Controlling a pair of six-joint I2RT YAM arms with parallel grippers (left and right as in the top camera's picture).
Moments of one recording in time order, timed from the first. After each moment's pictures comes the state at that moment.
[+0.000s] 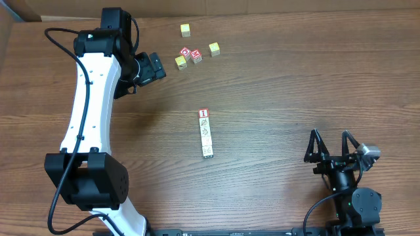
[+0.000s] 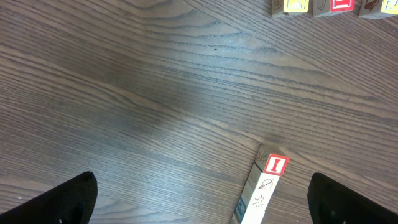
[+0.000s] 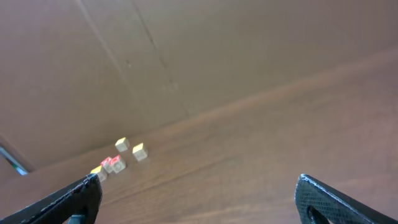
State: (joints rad) left arm -0.01 1.88 1.86 -1.31 0.06 -0.44; right arm 0.10 0.01 0.02 0.00 0.00 0.39
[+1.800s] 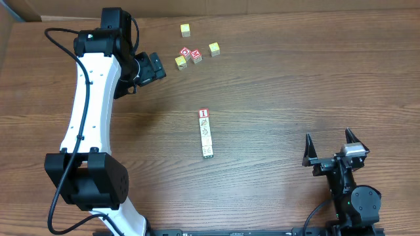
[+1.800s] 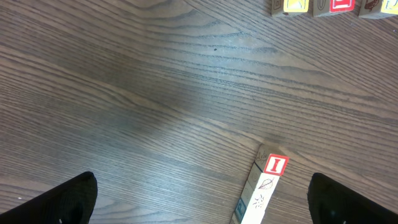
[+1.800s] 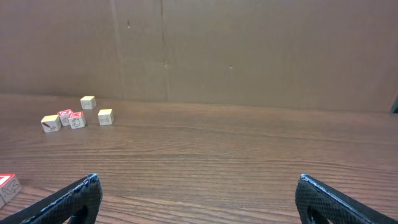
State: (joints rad) left arm -0.01 1.88 1.86 -1.31 0.06 -0.44; right arm 0.10 0.01 0.02 -0.04 -0.02 -0.01
